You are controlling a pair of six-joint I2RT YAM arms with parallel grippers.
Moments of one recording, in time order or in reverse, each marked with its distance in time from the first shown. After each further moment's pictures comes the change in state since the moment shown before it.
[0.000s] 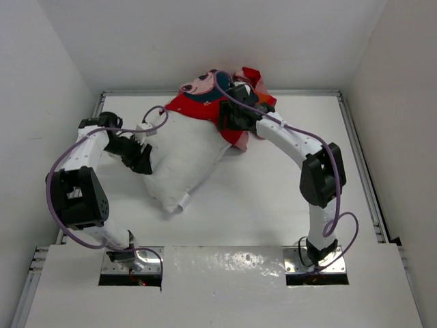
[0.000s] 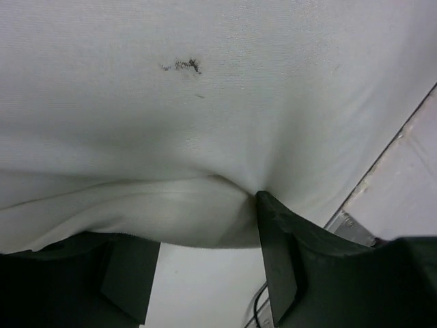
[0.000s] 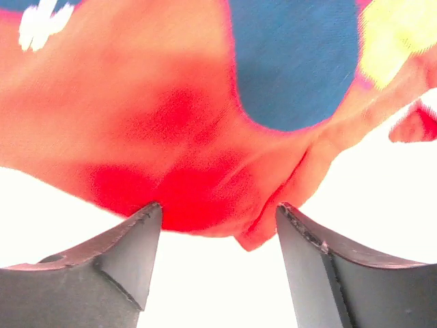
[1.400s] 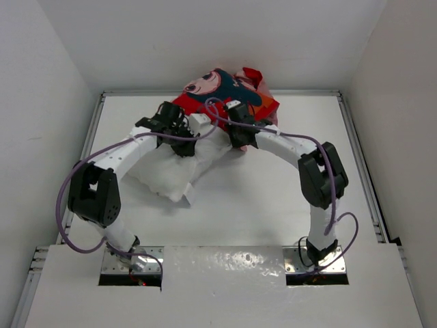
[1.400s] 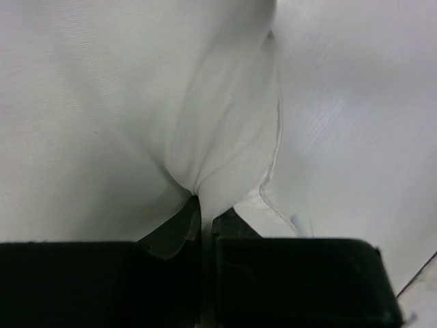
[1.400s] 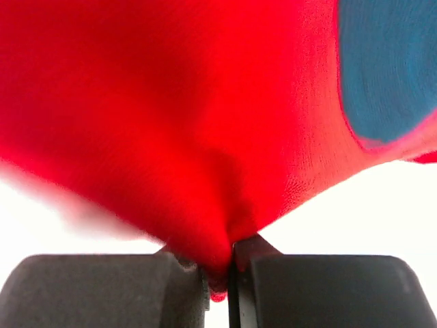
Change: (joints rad) left arm -0.548 0.048 0.038 0.478 -0.282 -0.404; right arm -0.009 -0.017 -0.277 0.186 -0.048 -0.316
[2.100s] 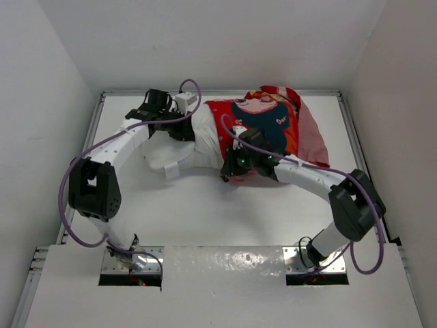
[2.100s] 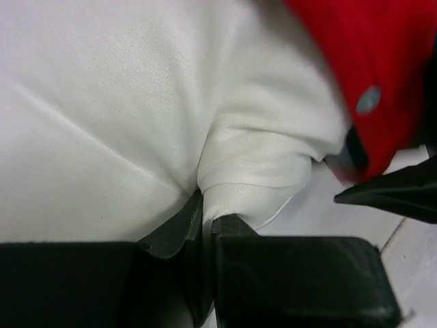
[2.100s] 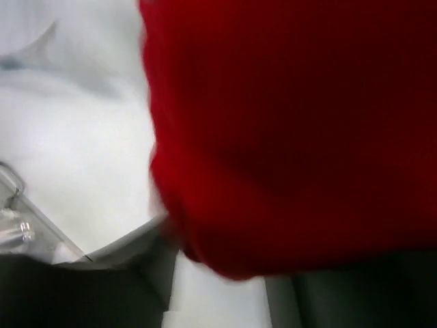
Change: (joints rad) left arm 0.119 0.048 0.116 0.103 0.196 -0.358; right arm 0.124 -0.418 -0.513 0.227 -0.361 0.267
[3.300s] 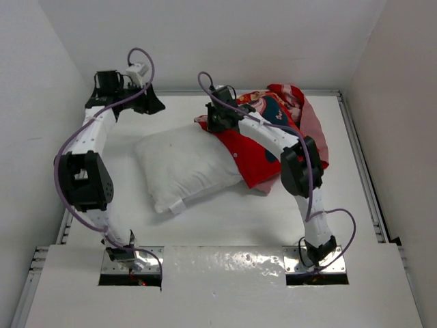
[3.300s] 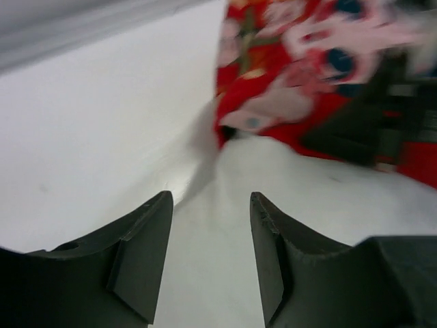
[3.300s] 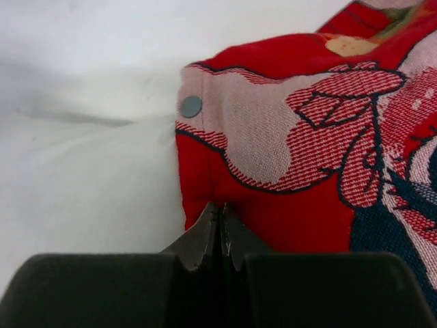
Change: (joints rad) left arm 0.354 0.055 0.176 0.142 0.220 -0.013; right arm -0.078 0.679 0.995 -0.335 0.238 0.055
